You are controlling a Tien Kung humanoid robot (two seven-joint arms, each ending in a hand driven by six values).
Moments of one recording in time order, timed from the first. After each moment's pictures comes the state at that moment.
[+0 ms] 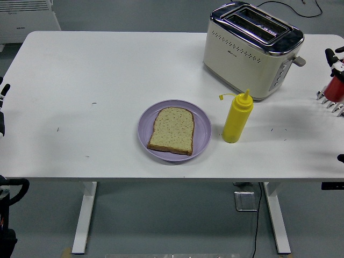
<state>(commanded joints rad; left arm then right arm) -0.06 0.02 -1.80 -1.46 0.74 0.14 -0.11 0.30 -0.38 1.29 1.26 -0.91 -0.35 0.33</state>
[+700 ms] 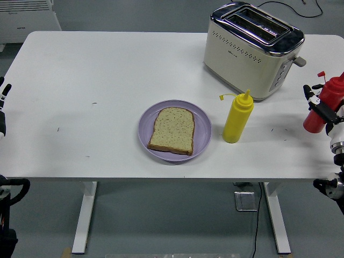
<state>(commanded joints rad) -0.06 0.02 -1.80 -1.46 0.74 0.15 -0.11 0.28 -0.30 1.13 1.11 -0.79 -0.40 0.44</state>
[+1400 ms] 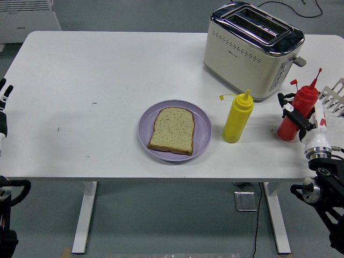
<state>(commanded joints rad) -0.05 0.02 -1.79 -1.46 0.74 0.15 -0.11 0.32 -0.23 1.02 1.08 -0.74 -0.41 0.47</state>
